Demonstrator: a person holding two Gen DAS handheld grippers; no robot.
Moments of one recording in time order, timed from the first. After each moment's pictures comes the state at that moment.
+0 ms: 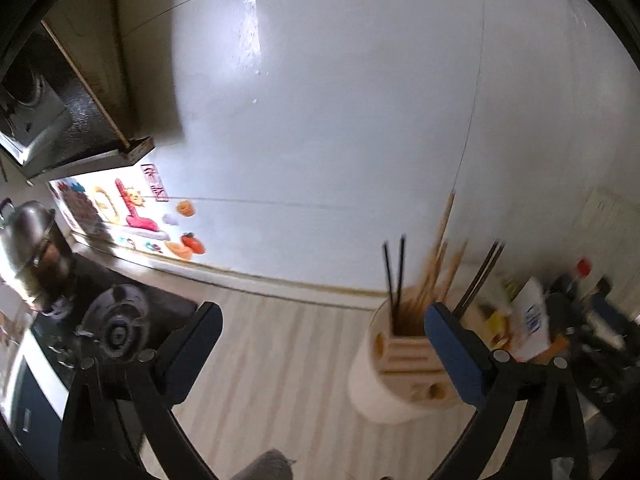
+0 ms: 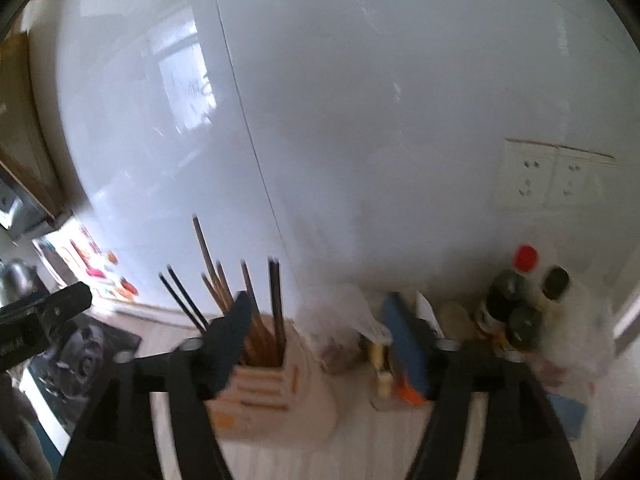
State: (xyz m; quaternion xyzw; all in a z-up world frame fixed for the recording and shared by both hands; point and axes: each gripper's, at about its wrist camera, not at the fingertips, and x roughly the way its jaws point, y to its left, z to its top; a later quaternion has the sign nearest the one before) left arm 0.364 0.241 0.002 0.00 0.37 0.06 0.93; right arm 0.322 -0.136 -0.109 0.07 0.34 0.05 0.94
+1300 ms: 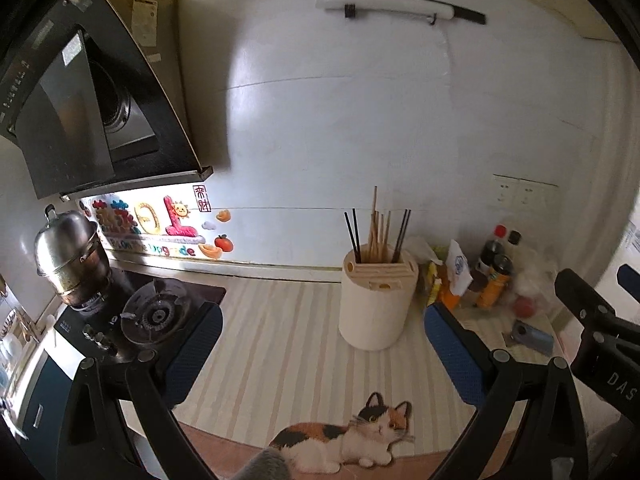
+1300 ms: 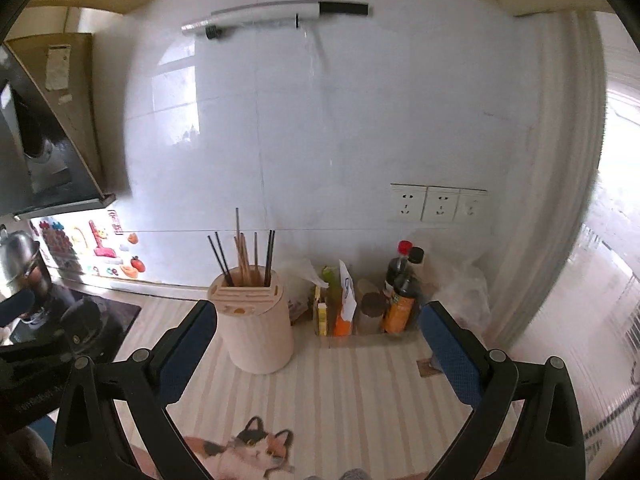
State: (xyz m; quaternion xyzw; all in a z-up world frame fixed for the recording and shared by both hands) left arm 0.128 0.229 0.087 0.02 0.30 0.01 0.95; right arm 0.044 -0.133 0.009 0.02 0.27 -0.03 0.96
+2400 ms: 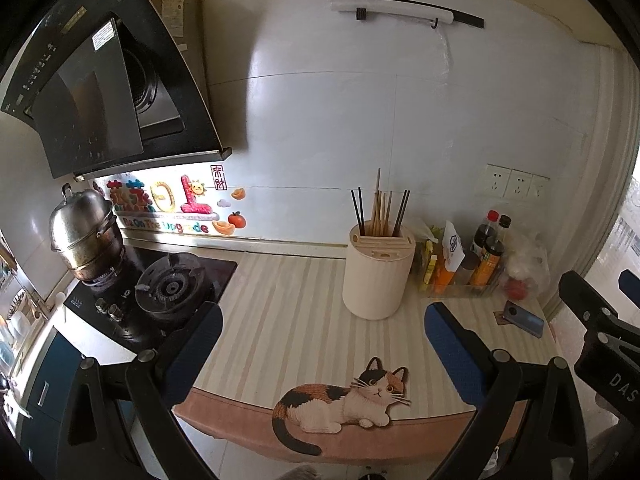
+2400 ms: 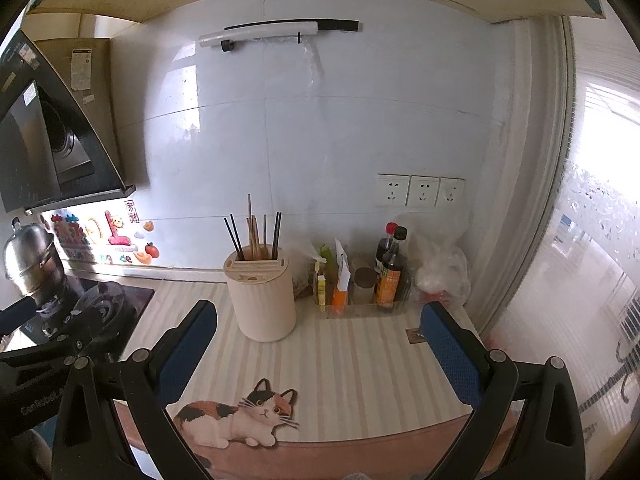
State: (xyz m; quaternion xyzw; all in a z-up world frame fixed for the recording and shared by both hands) left arm 0.071 0.239 0.093 0.00 0.32 0.02 0.95; right arm -0.032 -0.130 0.025 0.02 0.28 -0.03 0.96
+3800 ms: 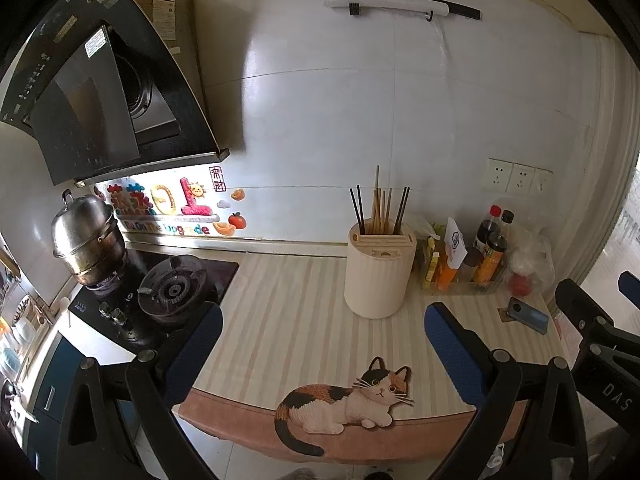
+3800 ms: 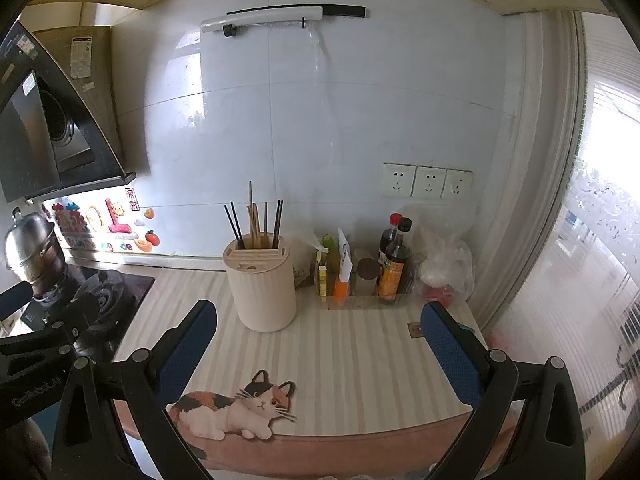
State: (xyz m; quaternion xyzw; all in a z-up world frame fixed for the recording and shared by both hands) left arm 0.074 0.241 0.092 0.01 0.32 0.02 0.95; right arm -0.024 -0.132 0.017 0.01 0.30 -0.03 0.95
